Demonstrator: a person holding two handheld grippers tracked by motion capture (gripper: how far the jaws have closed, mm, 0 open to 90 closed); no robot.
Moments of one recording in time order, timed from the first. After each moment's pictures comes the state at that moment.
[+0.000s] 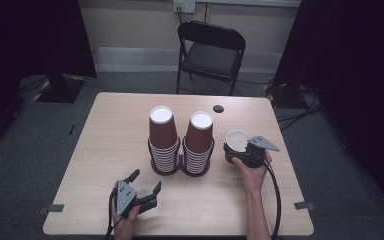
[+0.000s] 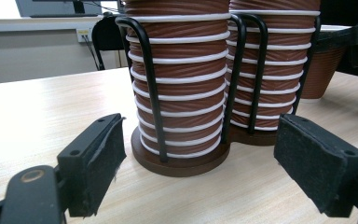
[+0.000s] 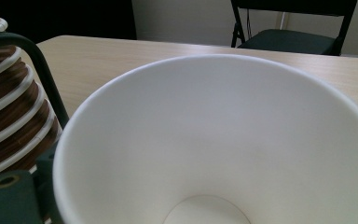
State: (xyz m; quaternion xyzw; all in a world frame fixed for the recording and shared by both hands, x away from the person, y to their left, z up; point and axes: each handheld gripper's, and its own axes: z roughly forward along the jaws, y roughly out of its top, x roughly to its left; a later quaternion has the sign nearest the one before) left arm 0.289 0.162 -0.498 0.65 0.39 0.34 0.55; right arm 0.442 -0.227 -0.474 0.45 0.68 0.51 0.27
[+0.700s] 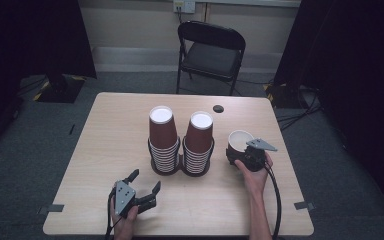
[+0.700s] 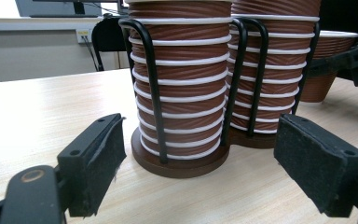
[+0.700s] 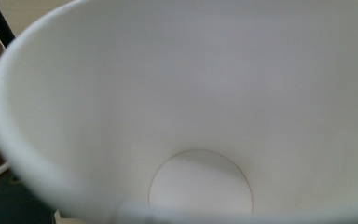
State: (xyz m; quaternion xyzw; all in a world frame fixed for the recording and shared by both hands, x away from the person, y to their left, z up) left arm 0.289 0.164 -0.498 0.64 0.40 0.34 0.56; right arm 0.438 -0.232 -0.485 0.48 0.71 0.44 0.26
